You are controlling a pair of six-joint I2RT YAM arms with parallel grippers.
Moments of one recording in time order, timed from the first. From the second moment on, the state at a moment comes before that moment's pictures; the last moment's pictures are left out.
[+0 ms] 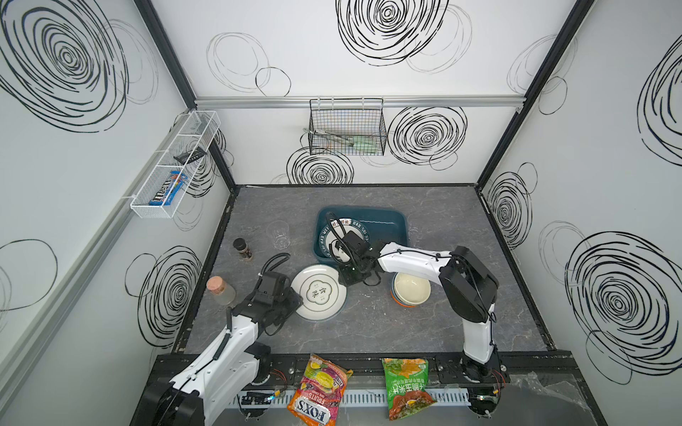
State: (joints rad) left arm -0.24 0.86 0.31 -0.49 0.17 -1.01; right arm 0.93 1.97 1.38 -0.56 -0.19 0.44
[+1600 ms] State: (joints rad) left arm -0.24 0.83 0.29 -0.51 0.16 -1.01; right arm 0.95 2.01 1.43 -0.57 -0.19 0.41
